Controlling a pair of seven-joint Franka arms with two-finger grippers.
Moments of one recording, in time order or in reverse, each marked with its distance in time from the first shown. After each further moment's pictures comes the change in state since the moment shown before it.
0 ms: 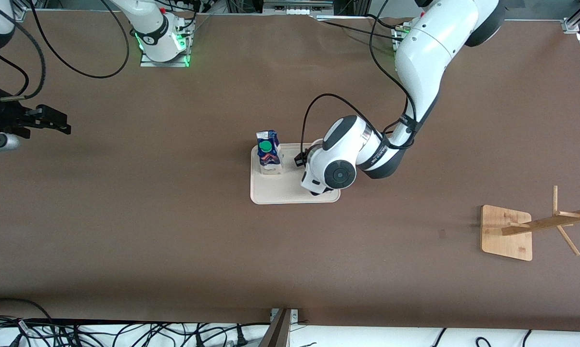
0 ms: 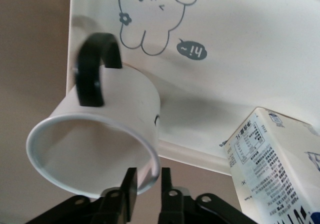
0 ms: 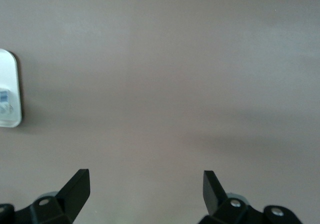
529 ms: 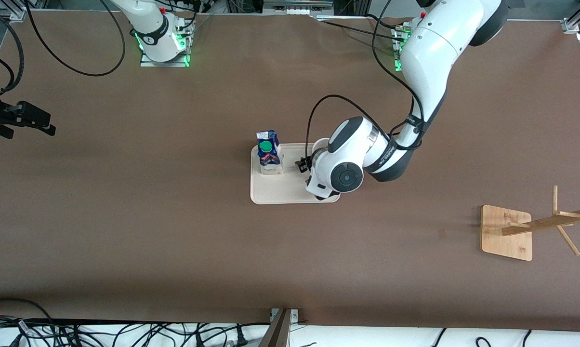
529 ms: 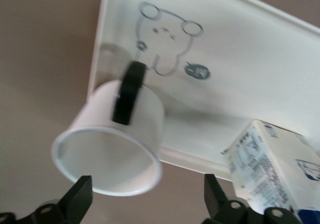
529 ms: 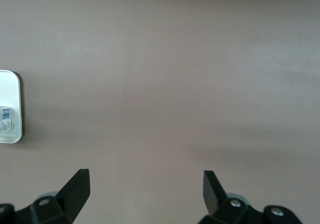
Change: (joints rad) left arm 0.013 -0.023 0.012 0.043 0.075 -0.069 0.000; right arm -0.004 -0.037 -0.008 0.003 -0.008 0.039 0.000
